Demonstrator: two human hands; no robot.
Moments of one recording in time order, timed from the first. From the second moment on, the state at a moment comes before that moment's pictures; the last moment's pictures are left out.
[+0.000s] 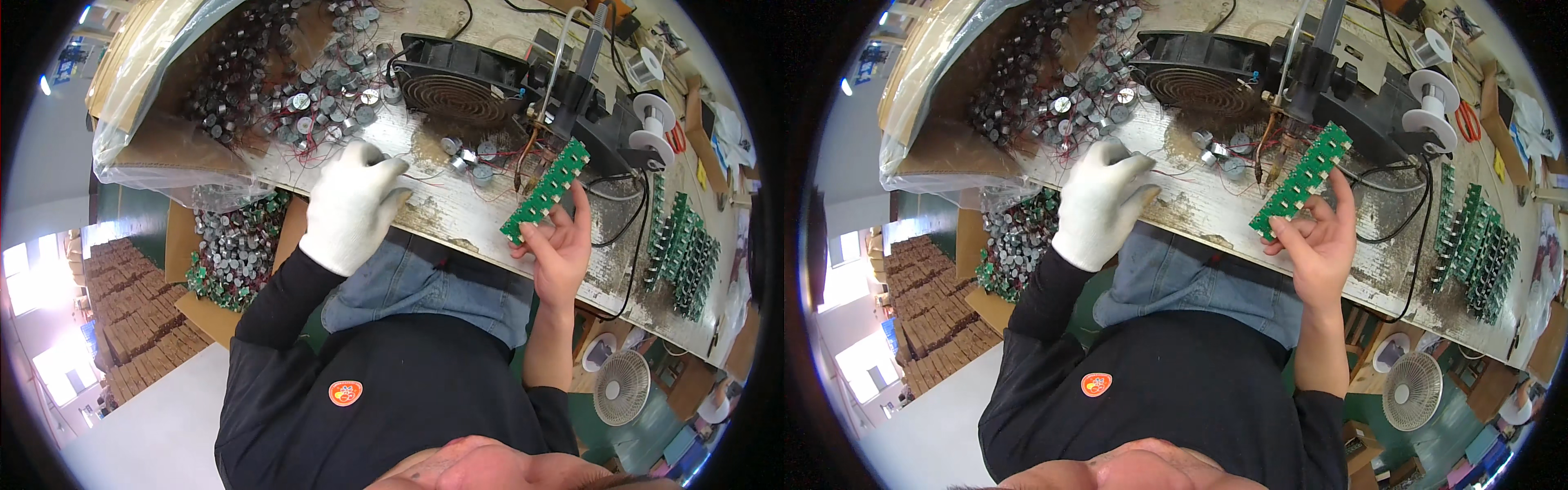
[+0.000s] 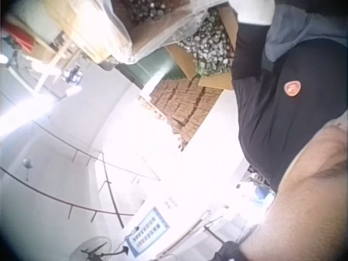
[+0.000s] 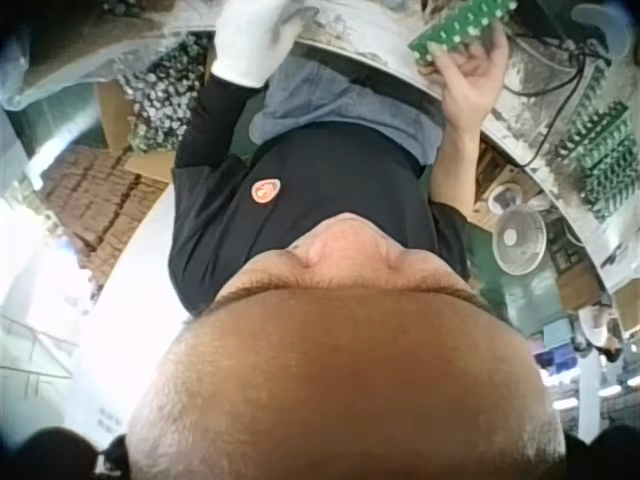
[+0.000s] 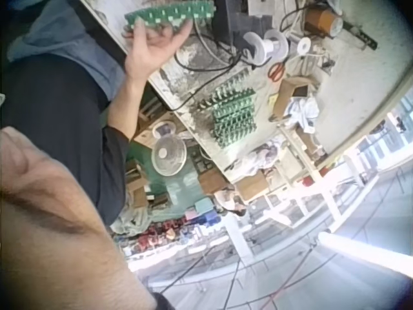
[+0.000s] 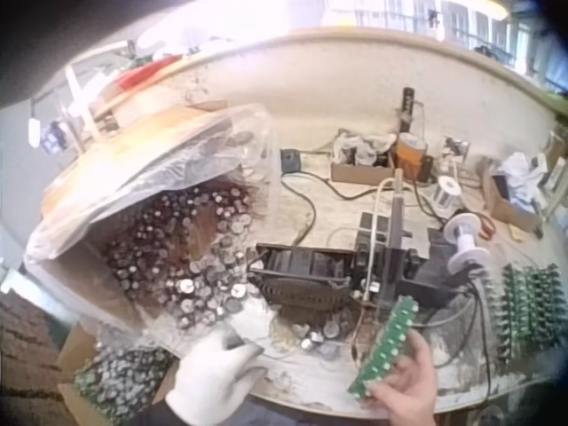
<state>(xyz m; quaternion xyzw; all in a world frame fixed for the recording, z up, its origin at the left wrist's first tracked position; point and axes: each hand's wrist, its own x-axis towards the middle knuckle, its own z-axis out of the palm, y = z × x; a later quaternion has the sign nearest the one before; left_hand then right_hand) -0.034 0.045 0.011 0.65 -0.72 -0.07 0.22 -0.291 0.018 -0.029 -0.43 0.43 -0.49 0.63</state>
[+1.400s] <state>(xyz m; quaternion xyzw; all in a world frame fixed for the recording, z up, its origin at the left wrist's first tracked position) -0.028 0.023 0.001 0.72 -0.68 -0.05 0.11 -0.291 0.020 -0.030 -0.43 0.41 -0.50 0.63</state>
